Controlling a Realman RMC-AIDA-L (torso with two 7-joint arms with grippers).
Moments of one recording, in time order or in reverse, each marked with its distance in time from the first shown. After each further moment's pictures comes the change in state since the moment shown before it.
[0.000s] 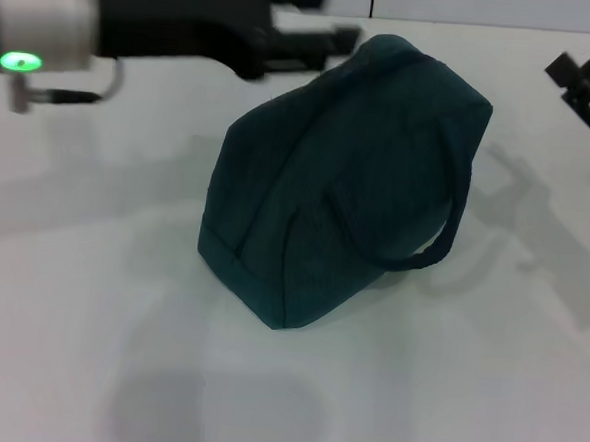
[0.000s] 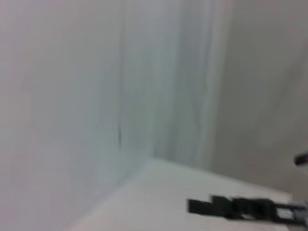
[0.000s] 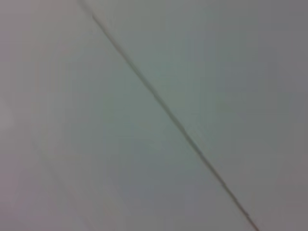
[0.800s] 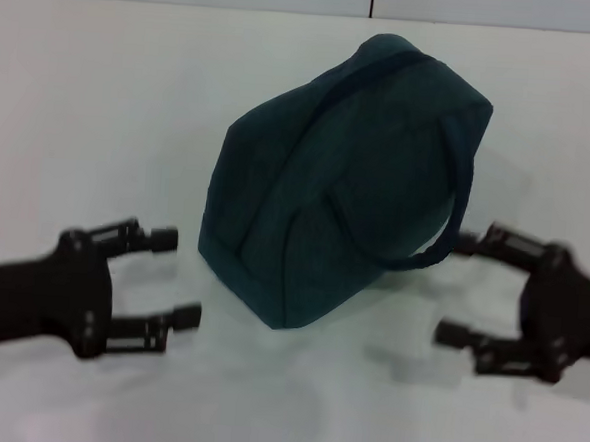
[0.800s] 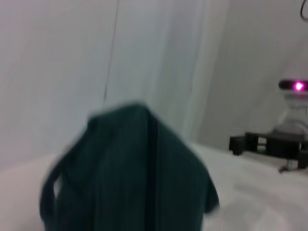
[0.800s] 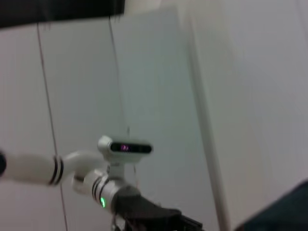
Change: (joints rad) left arm 0.303 0.006 -0.198 -0.416 -0.043 0.342 0.586; right arm 0.074 -0.127 0.000 0.010 -0.675 -0.337 -0.228
